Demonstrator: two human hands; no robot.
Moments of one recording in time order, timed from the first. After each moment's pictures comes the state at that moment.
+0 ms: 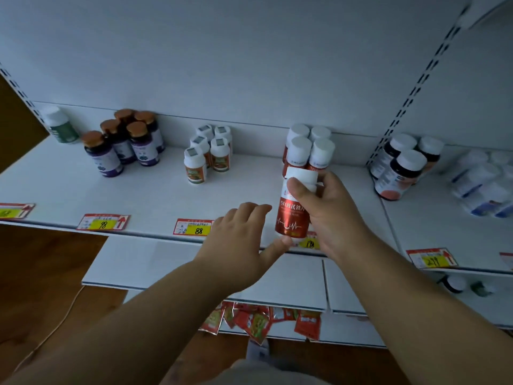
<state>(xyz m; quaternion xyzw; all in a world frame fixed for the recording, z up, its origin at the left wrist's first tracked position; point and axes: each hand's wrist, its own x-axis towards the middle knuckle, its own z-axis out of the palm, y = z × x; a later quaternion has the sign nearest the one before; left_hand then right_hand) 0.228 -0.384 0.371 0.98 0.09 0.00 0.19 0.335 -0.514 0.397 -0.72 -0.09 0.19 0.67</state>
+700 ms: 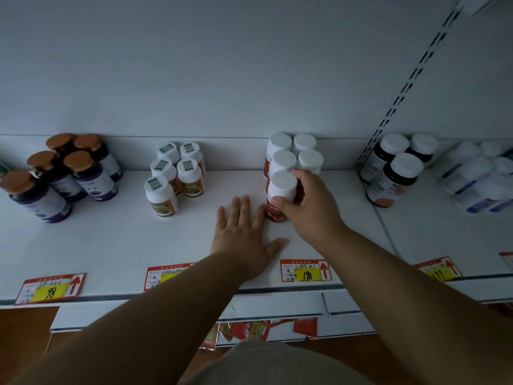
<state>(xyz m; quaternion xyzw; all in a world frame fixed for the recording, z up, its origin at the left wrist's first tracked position) 0.357 -0.353 0.286 0.99 0.07 -0.09 0.06 0.433 -0.485 0.348 -0.89 -0.18 0.02 0.42</state>
